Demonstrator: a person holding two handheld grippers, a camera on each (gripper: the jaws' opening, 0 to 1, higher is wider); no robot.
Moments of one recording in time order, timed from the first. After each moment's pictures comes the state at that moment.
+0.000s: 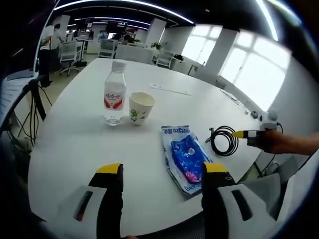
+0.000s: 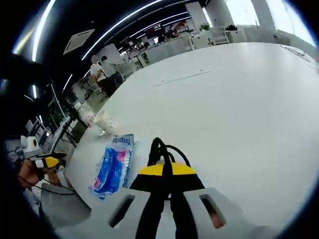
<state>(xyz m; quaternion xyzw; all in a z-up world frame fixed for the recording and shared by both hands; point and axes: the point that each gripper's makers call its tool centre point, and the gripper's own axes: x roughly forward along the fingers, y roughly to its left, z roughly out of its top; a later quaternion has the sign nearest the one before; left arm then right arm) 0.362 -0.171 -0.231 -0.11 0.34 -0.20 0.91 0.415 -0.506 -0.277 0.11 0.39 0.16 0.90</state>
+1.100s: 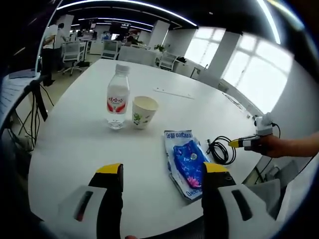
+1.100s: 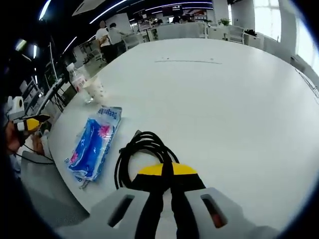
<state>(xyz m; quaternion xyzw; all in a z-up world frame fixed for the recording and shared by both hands) 0.371 -0.170 -0.228 -0.12 0.34 -0.19 0.91 0.421 -0.506 -0.304 0.01 0.44 0.18 0.88</state>
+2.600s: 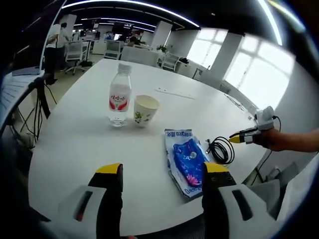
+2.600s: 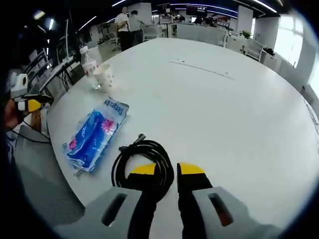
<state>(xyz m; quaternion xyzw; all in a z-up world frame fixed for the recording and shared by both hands) 0.362 -0.166 -0.225 -0.13 0.34 -0.18 0.92 0.439 -0.495 -0.285 -0.08 0.43 0.24 0.87</state>
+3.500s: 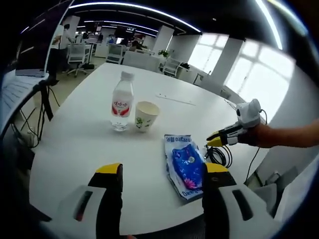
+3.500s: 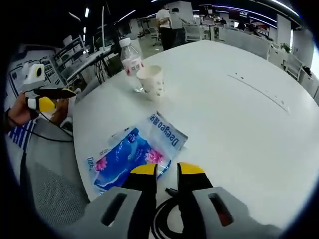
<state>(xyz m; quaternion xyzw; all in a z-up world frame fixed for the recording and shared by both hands) 0.358 -0.160 -0.212 -0.14 0.32 -0.17 0.92 0.457 -0.367 -0.287 -0.12 0.42 0.41 0.80</state>
